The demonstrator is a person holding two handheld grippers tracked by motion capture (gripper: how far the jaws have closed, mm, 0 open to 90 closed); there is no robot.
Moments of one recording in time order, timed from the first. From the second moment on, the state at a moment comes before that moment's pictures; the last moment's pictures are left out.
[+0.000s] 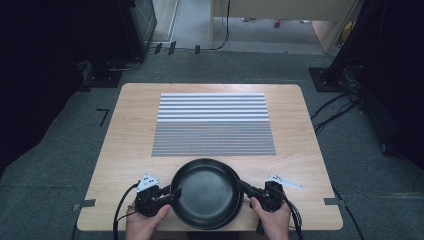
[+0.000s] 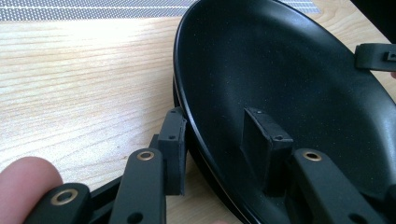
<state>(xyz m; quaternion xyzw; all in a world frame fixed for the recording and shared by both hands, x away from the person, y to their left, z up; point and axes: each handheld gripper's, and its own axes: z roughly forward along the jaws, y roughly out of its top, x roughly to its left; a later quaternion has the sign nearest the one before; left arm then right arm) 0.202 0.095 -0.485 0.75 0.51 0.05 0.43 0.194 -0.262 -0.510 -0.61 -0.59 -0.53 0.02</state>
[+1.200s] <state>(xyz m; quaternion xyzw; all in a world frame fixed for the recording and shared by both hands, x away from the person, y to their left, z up) 0.202 0.111 -0.479 0.71 0.53 0.05 0.46 0.192 -0.245 -0.521 -0.65 -0.54 -0.53 0.07</state>
